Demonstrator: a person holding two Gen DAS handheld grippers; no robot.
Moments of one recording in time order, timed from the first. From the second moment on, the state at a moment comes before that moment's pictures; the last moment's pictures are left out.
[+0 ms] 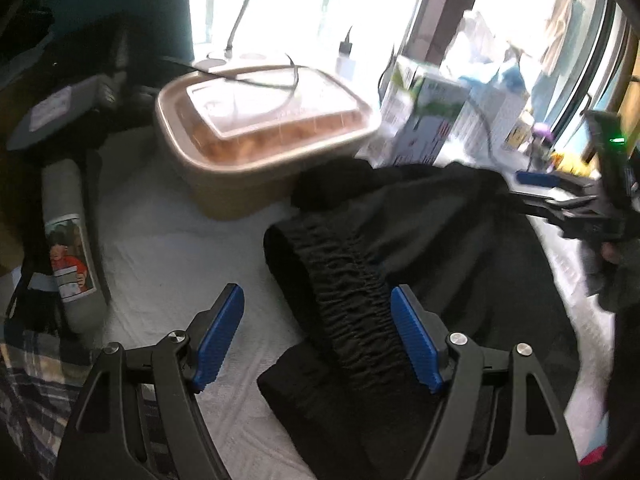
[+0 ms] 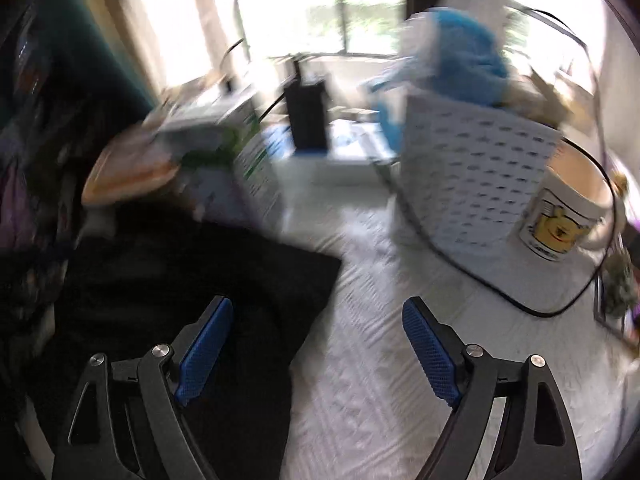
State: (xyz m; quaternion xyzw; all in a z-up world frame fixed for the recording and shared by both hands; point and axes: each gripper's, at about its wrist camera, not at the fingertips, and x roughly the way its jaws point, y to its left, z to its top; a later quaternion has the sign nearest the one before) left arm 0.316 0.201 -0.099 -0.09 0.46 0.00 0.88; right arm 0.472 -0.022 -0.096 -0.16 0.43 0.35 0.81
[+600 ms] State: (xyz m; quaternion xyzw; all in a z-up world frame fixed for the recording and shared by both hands) left arm 0.292 0.211 -0.085 -0.09 0.44 0.04 0.89; right arm 0.509 0.007 -0.122 -0.20 0.39 0.24 0.86
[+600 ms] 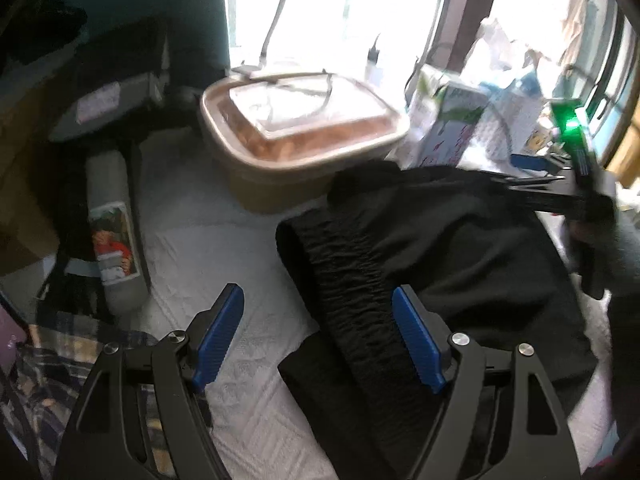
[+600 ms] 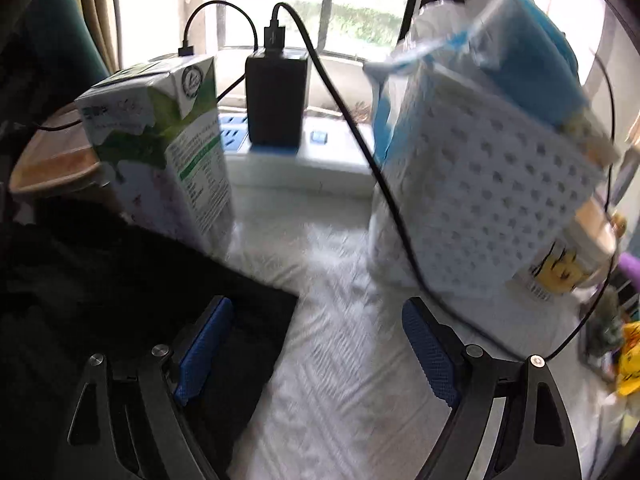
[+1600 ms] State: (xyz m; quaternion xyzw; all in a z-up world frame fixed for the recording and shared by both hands) left arm 0.211 0.177 -0.102 -0.18 0.45 -0.02 0.87; right arm 0.353 -0.065 -0.113 -0.14 0.42 0.33 0.84
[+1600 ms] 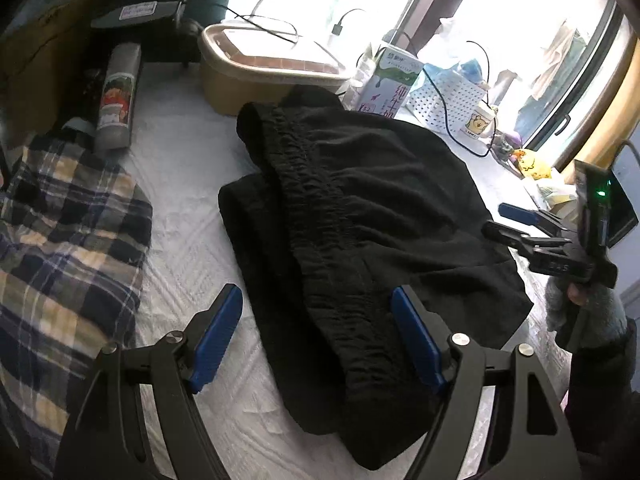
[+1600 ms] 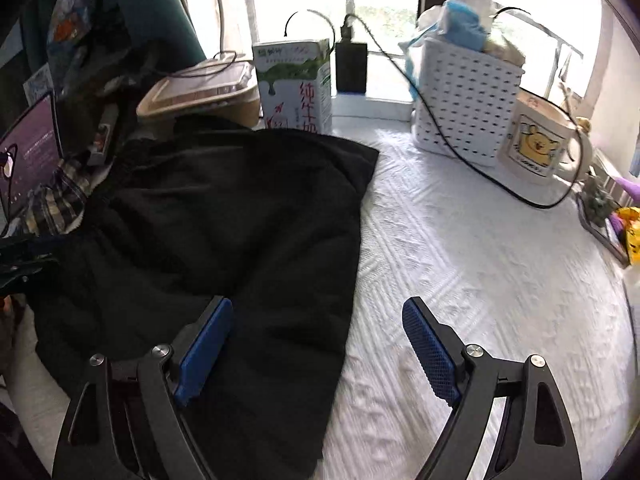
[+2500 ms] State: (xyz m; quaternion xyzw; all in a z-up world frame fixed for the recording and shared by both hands) left arm 0.196 0.166 -0.110 -0.17 0.43 0.01 0.88; right arm 0.323 -0.129 -0.117 -0.04 0.43 0.33 0.84
